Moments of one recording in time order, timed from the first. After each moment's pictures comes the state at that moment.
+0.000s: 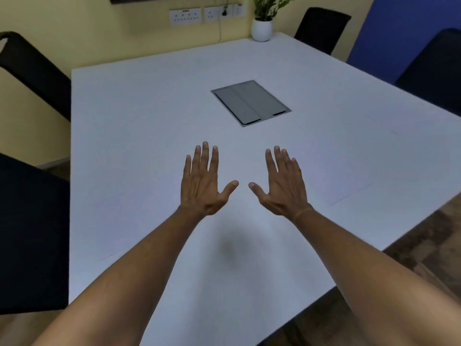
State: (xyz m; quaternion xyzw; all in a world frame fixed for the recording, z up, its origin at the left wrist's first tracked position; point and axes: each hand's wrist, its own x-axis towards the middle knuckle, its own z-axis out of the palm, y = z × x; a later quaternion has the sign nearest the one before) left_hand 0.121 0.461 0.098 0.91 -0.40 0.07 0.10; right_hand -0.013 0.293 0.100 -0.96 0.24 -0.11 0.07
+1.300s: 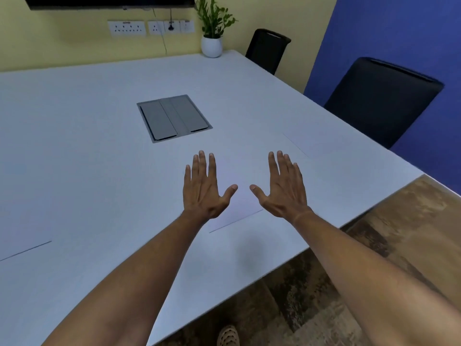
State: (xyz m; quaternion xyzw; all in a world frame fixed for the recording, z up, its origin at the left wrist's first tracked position) left_hand -0.062 0.089 0.087 0.92 -0.36 0.05 0.15; right_hand -0.197 -0.077 0.113 -0.96 0.26 -0.12 0.04
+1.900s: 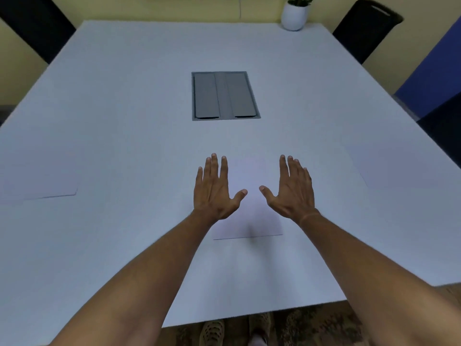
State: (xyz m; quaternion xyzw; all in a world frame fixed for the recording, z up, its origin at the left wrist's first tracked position) left_hand -0.020 0.045 0.040 0.97 -0.21 -0.01 0.13; right_hand -0.083 -0.153 0.061 -0.99 0.14 -0.03 0.09
